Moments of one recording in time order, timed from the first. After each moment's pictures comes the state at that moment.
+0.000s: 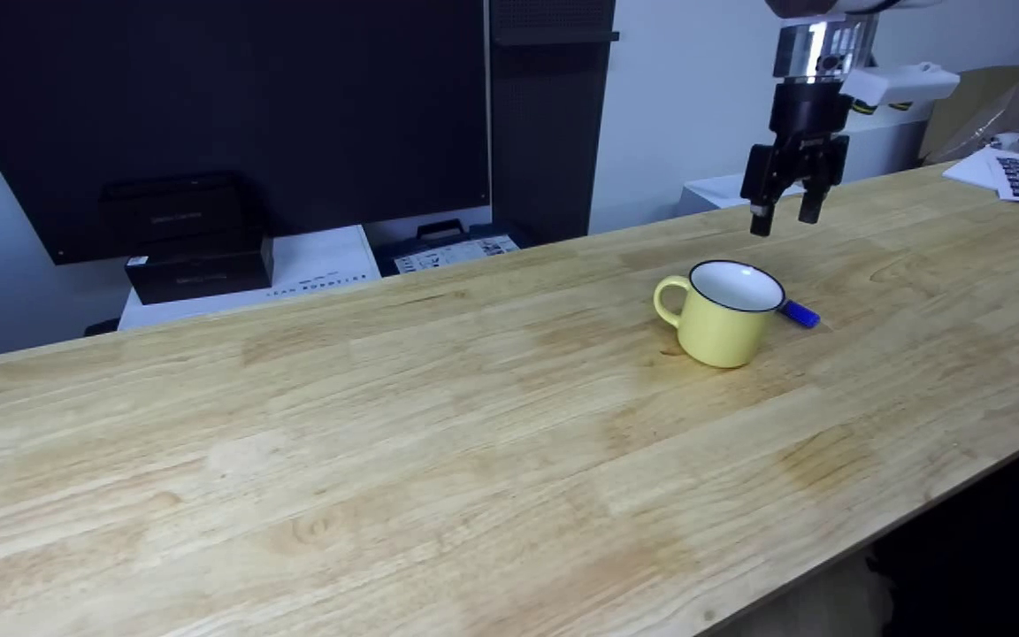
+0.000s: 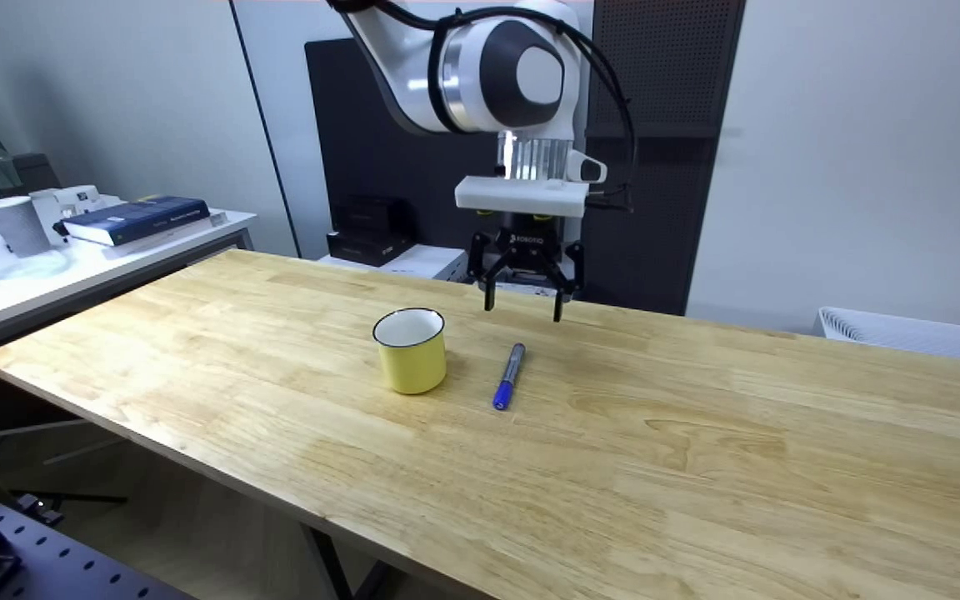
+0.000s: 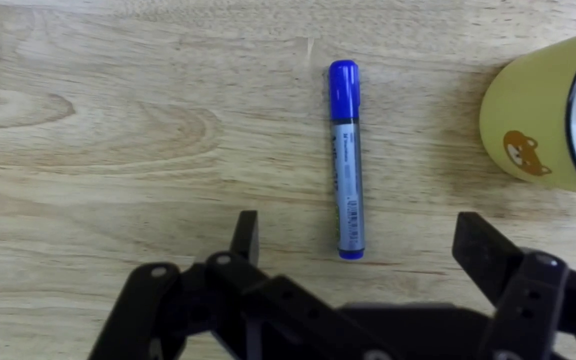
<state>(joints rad) -0.23 0.70 -0.12 -1.79 0.06 2.31 -0.37</state>
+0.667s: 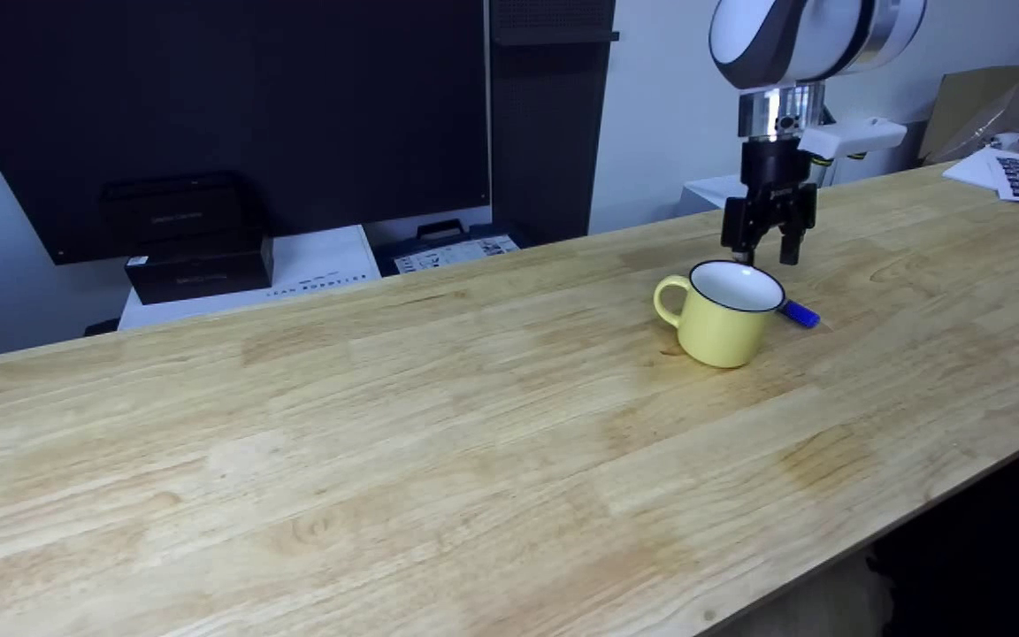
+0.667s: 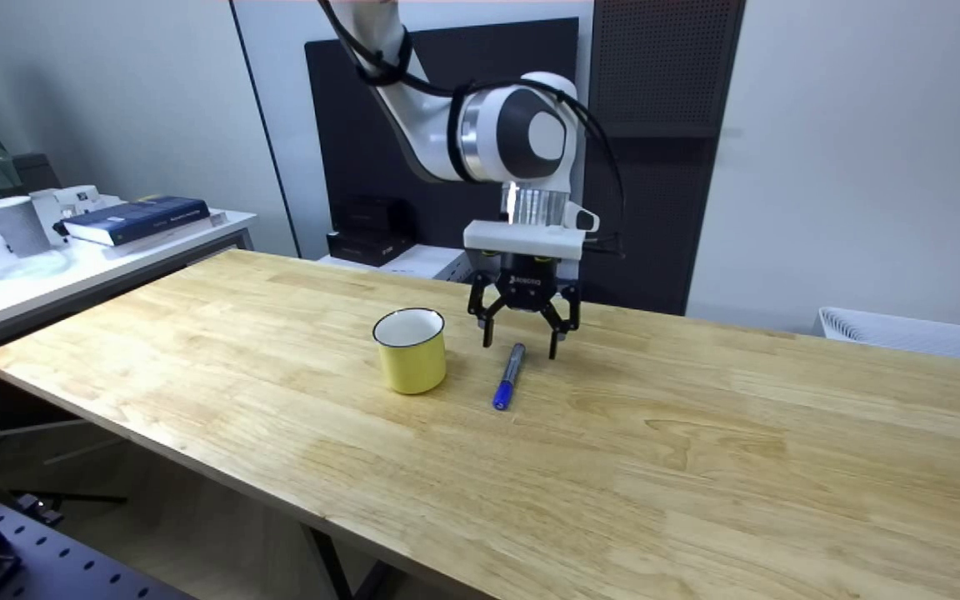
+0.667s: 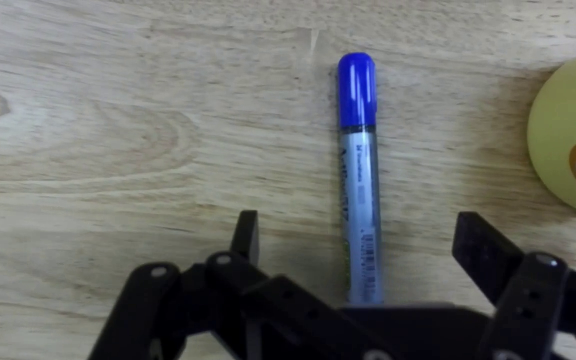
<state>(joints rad) -0.23 0.90 -0.10 -1.61 0.02 2.20 -0.34</state>
